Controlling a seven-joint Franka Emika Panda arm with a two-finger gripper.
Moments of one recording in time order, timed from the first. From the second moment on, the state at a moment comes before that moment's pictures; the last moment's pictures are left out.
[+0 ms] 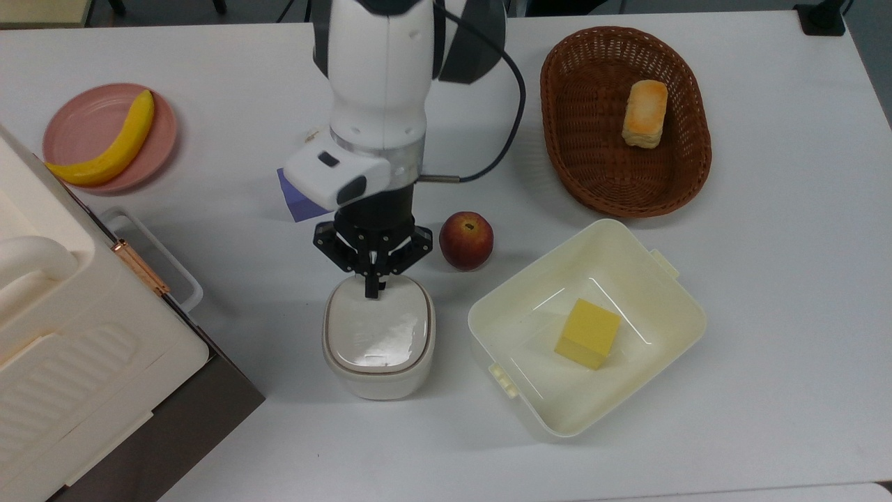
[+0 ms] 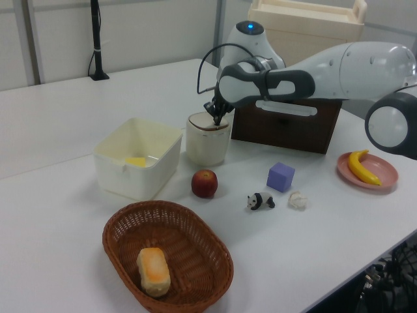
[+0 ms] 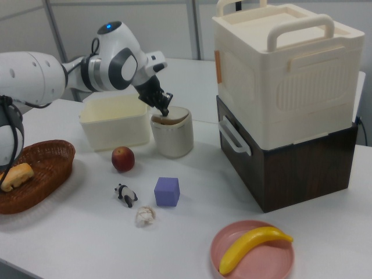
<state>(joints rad) 0.00 0.50 0.06 -1.42 -0.19 2.31 0.14</state>
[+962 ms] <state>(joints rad) -0.04 0.08 0.09 -1.61 -0.05 1.86 0.14</state>
